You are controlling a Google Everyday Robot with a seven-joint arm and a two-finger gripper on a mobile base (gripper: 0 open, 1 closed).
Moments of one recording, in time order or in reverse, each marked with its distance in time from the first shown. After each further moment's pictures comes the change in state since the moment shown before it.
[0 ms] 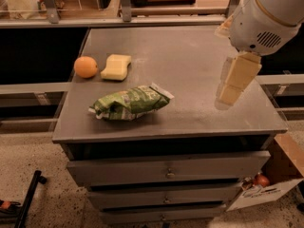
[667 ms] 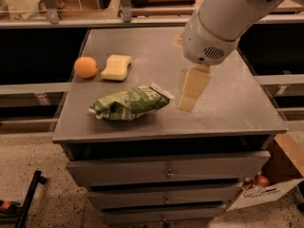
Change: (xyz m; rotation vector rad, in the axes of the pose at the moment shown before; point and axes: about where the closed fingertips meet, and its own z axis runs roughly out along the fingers) arm -0.067 0.008 0.054 -0.048 -0.063 -0.124
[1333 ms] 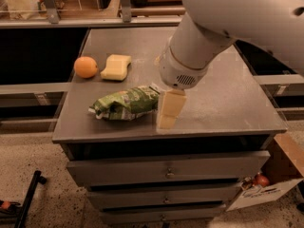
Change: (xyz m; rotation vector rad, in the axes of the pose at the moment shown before) arm -0.021 0.017 0.057 -0.015 0.007 -0.042
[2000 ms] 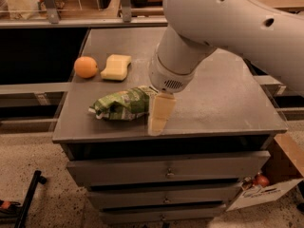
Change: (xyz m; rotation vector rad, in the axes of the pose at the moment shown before) arm -0.010 -0.003 0.024 0.004 0.019 -0.005
